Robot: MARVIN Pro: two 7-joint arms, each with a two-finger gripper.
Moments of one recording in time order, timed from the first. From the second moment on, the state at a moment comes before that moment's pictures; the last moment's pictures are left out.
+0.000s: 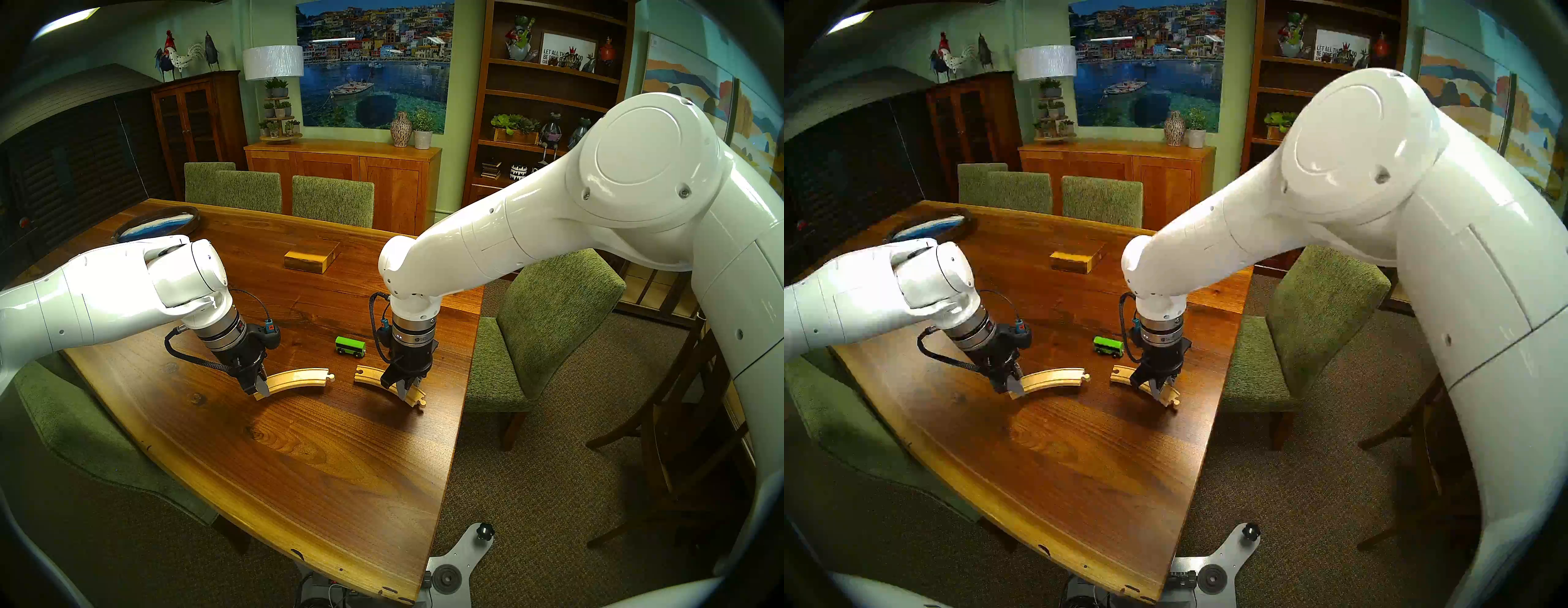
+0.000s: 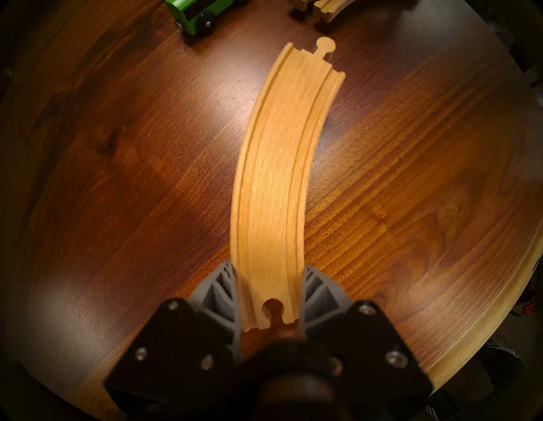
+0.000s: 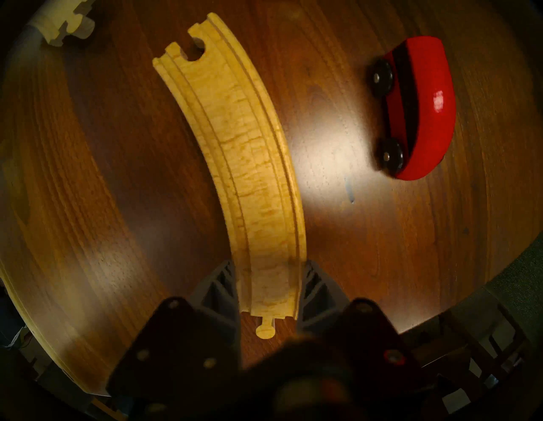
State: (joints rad) left arm 0.11 -0.50 0.18 -1.56 -0.56 0.81 -0.89; right arm 0.31 -1.64 -1.05 -1.18 2.34 0.87 0.11
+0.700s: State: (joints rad) left arm 0.11 -0.50 0.18 -1.56 -0.56 0.81 -0.89; right arm 0.31 -1.65 -1.05 -1.22 2.31 0.81 0.09
